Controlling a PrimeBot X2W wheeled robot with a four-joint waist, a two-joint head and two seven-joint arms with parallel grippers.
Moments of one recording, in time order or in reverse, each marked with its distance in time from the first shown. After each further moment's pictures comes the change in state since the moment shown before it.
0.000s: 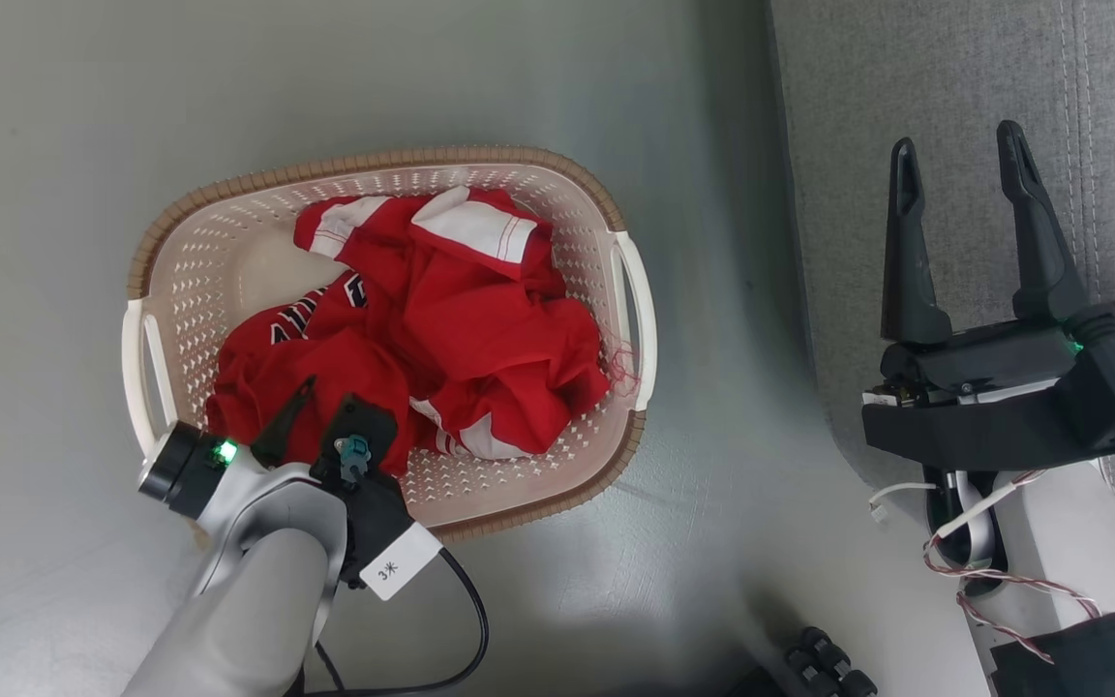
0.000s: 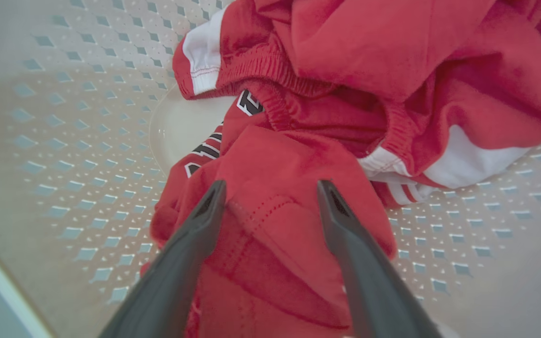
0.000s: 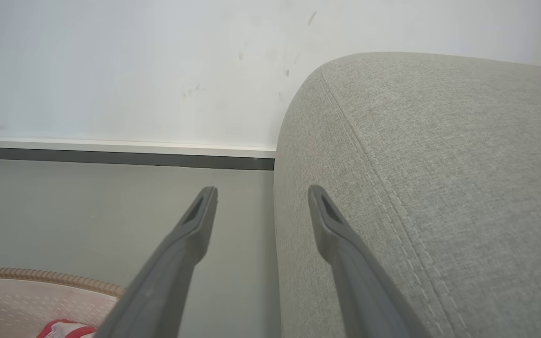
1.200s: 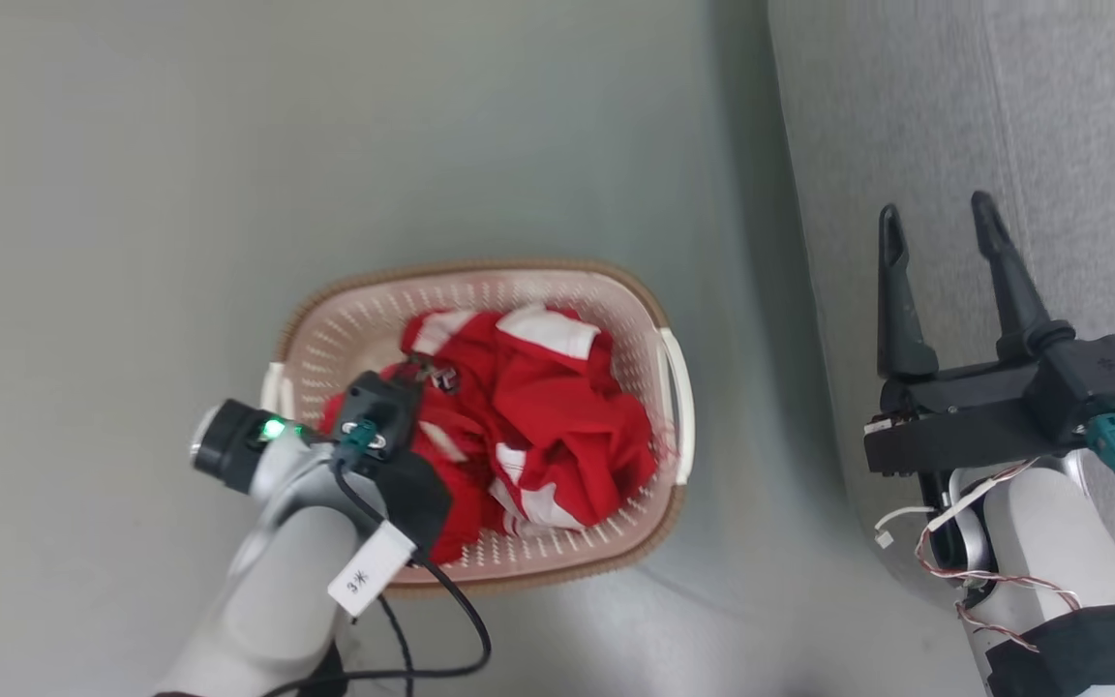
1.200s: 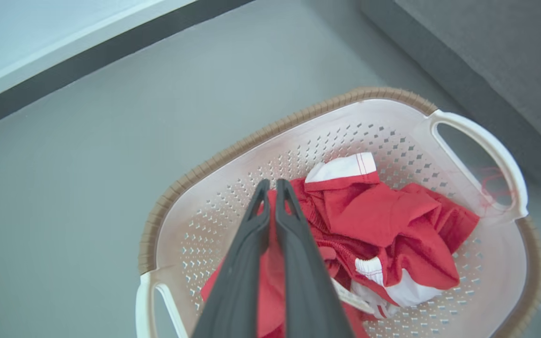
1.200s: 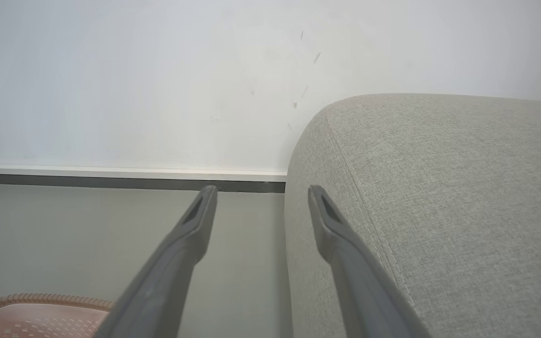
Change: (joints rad) left arm -0.017 -0.045 -0.012 -0.030 -0.188 -0.134 -0.169; right arm 0.002 0.000 -0.033 0.201 0.000 0.039 0.000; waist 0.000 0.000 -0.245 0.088
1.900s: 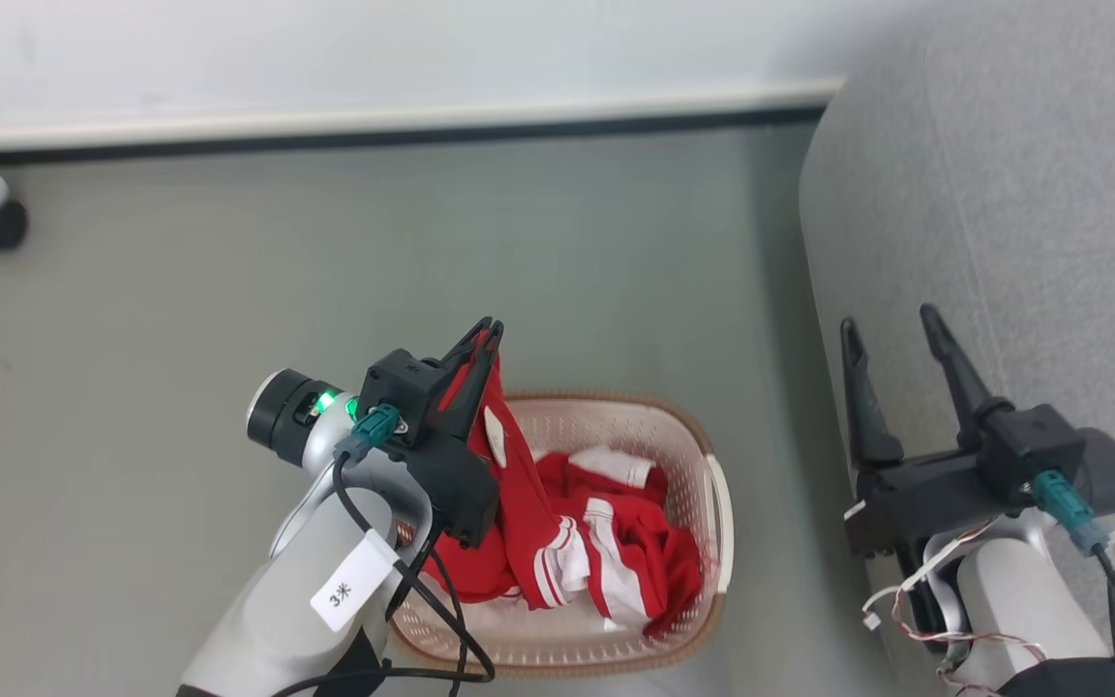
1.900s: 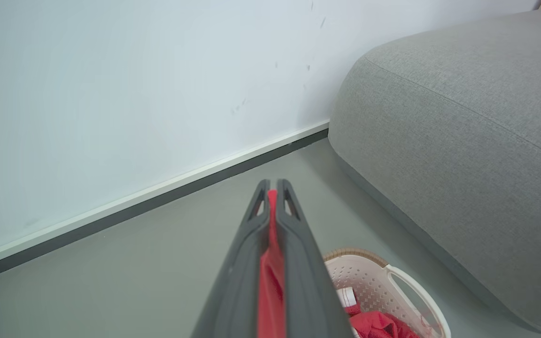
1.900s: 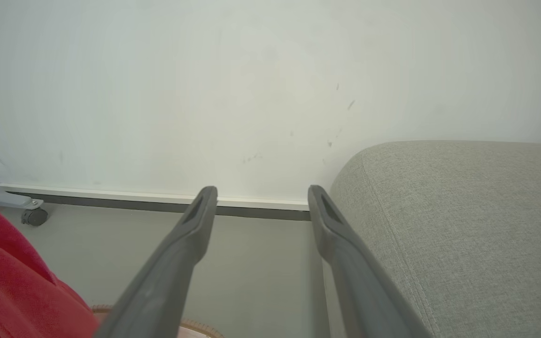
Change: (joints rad) left arm 0.017 -0.002 -0.087 -0.179 -0.182 -0.059 -0.019; right arm 0.073 0.014 0.007 0.133 0.002 0.036 0.000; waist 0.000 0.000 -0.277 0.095
